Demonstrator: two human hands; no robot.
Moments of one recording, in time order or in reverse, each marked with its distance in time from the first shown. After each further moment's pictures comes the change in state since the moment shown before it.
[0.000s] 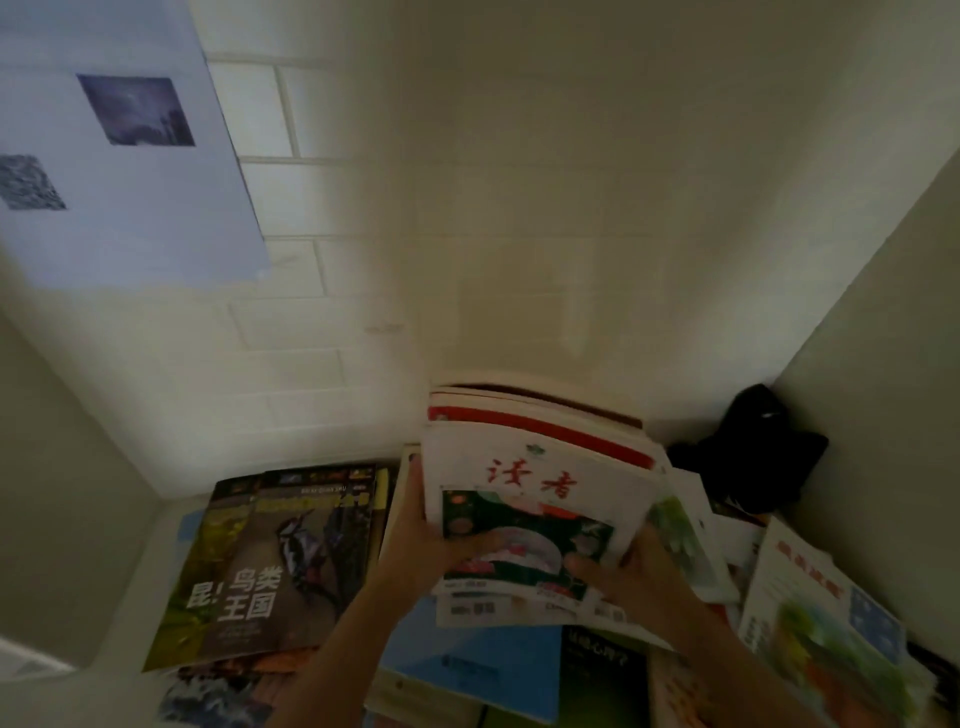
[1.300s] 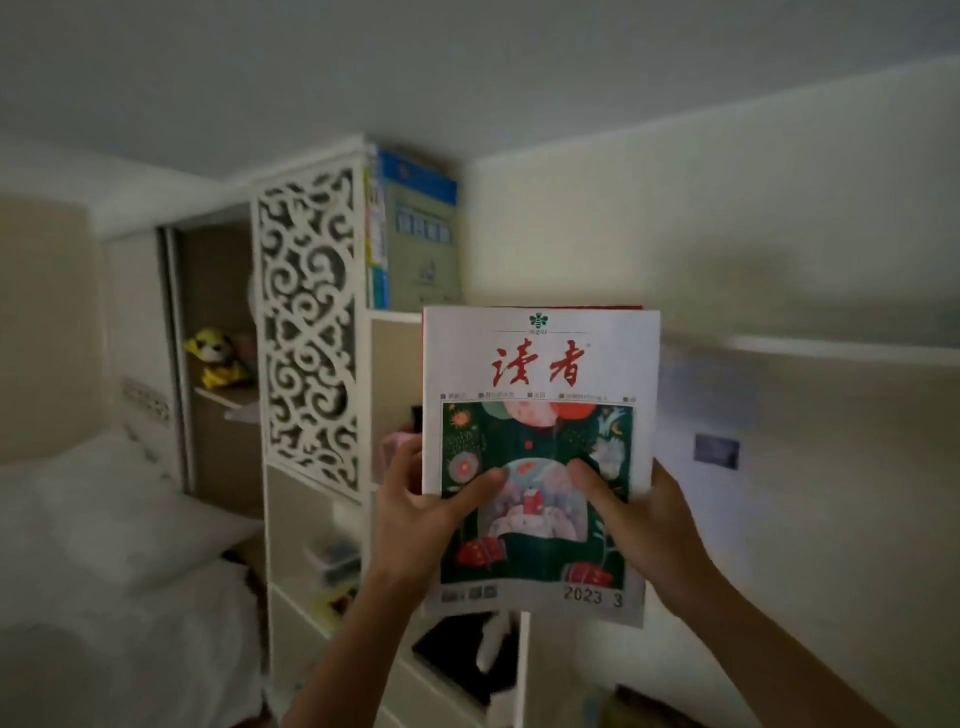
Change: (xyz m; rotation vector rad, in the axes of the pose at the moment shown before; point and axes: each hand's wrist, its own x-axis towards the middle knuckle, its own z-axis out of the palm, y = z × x) left_hand -0.310 0.325 -0.252 0.025 0.957 0.505; right_hand -0.155 -0.368 0.276 0.275 -0.483 -0.710
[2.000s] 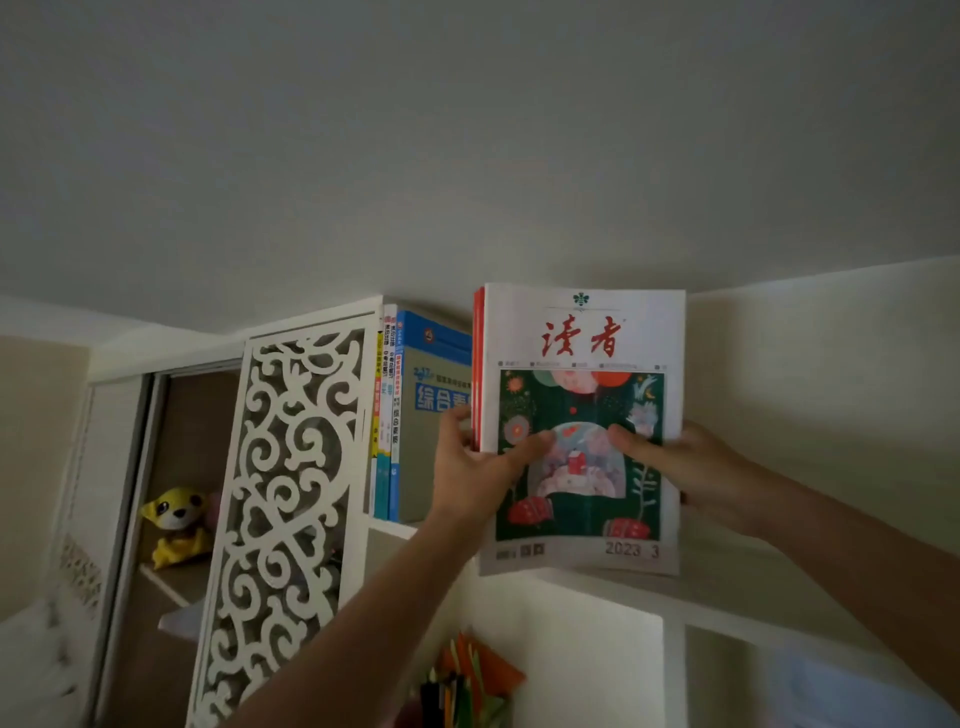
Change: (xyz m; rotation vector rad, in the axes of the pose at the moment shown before) left_hand 0.350 0.070 0.048 -0.006 -0.071 0.176; right_hand 0.364 -0.082 0.044 -0.190 -0.190 -0.073
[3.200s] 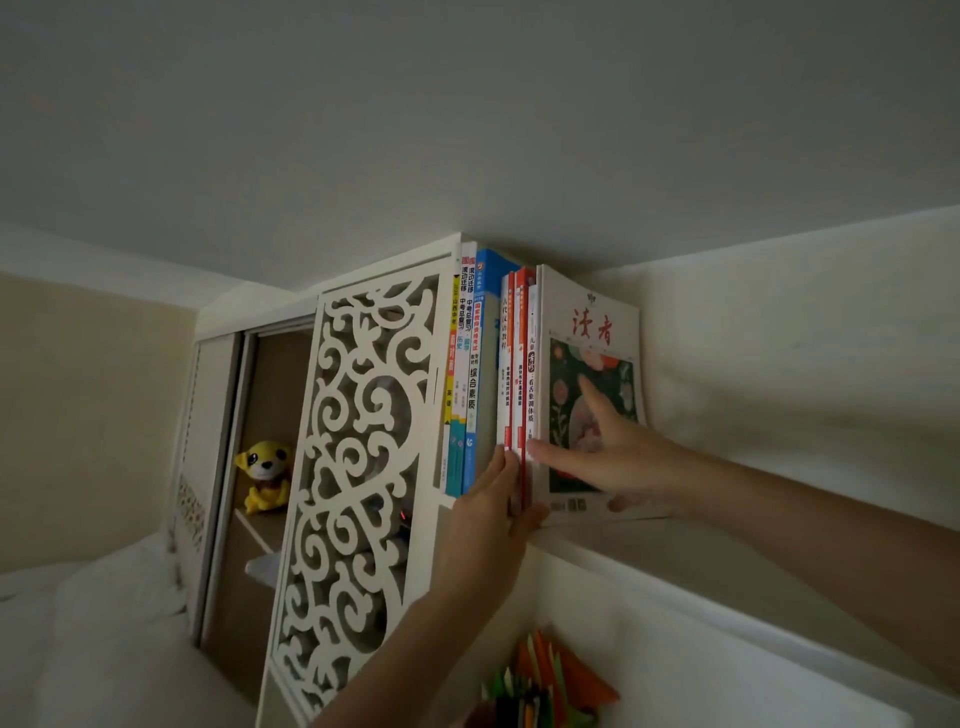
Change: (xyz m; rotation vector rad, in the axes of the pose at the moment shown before) left_hand 0.033 -0.117 -0.085 0.884 0.021 0.317; right_hand 0.103 0.025 0.145 -0.481 -0.327 -0.052
